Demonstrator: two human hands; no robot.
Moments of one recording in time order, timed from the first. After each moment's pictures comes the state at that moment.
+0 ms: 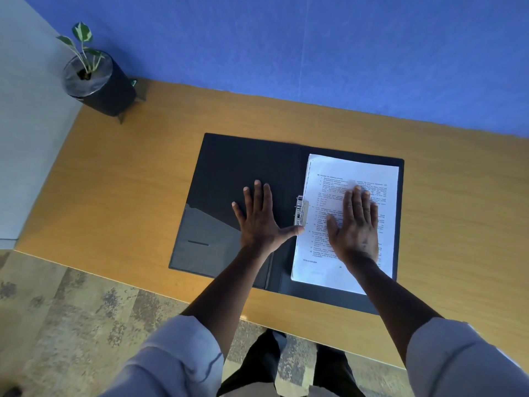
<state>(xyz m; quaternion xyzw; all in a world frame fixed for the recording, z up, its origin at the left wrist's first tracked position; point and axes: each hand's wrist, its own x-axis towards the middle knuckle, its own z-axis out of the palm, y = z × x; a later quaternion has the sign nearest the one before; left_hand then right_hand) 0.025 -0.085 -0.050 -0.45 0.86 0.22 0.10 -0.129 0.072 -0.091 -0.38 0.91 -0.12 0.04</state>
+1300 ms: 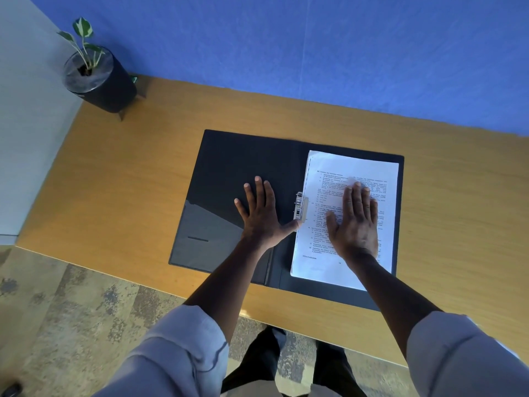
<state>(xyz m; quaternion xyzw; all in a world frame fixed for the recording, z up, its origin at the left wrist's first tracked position) 0.018 -0.087 -0.052 -0.44 0.85 0.25 0.13 -0.131 0.072 -0.090 -0.39 0.91 -0.12 0.05</state>
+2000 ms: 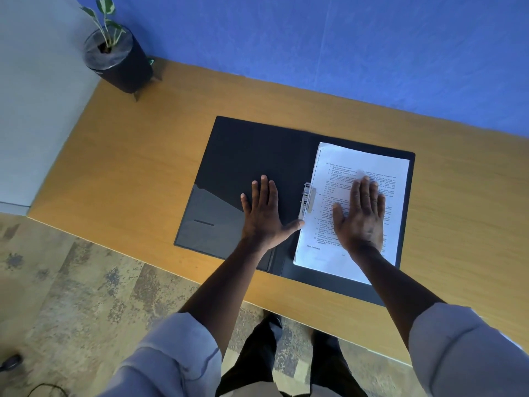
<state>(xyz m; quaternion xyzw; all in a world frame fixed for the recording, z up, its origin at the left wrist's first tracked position) 0.046 -0.071 -0.049 -0.43 0.87 0.22 0.09 -0.134 0.071 -0.093 -0.39 0.91 -0.12 0.04</state>
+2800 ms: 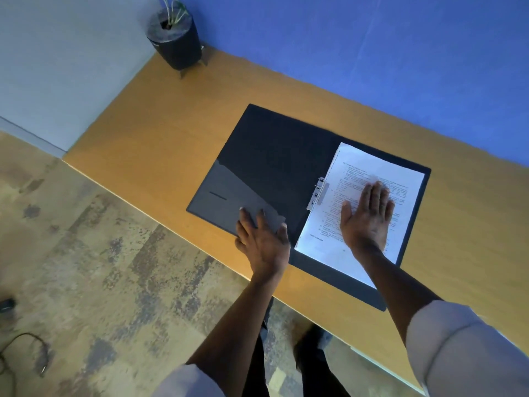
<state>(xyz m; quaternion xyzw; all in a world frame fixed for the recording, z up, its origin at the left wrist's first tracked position) 0.076 0.032 -0.043 -0.70 0.66 0.25 -0.06 -0.138 0.071 -0.095 -0.42 0.90 -0.11 0.05</state>
